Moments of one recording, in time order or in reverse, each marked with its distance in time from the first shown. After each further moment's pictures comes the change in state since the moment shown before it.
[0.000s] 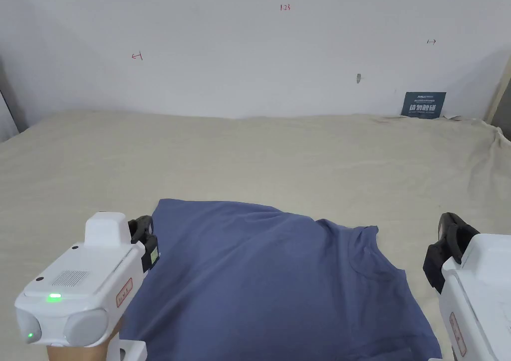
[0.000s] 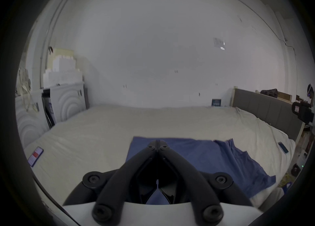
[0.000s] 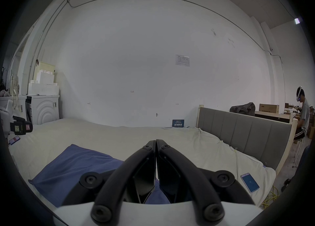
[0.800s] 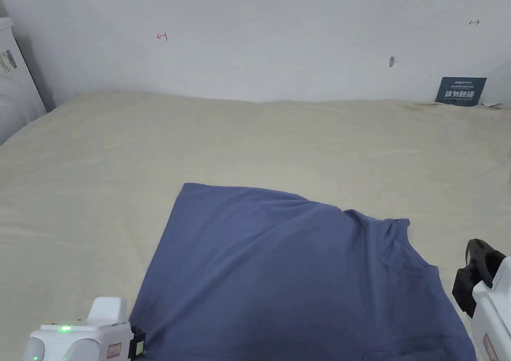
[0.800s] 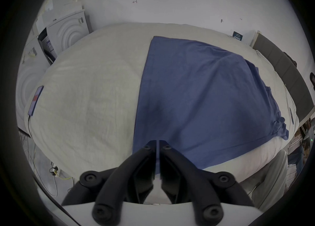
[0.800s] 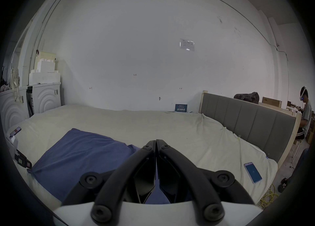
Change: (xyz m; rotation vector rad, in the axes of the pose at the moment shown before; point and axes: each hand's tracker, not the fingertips) left arm -0.072 -0.123 -0.014 -0.682 0.097 0.057; right arm -0.008 -0.033 -0.015 -0.149 0.032 0.017
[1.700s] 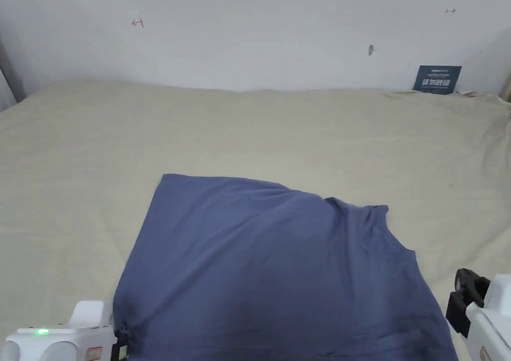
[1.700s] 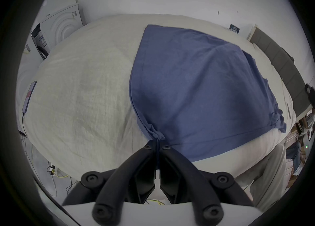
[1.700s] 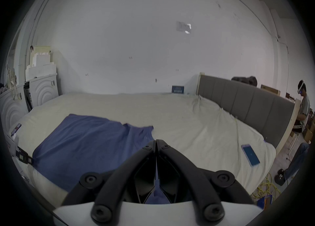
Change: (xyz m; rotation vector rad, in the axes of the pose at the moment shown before) left arm 0.000 -0.004 -0.007 -0.044 -0.058 -0.012; right arm 0.033 -0.039 0.006 -0.251 -0.009 -0.050
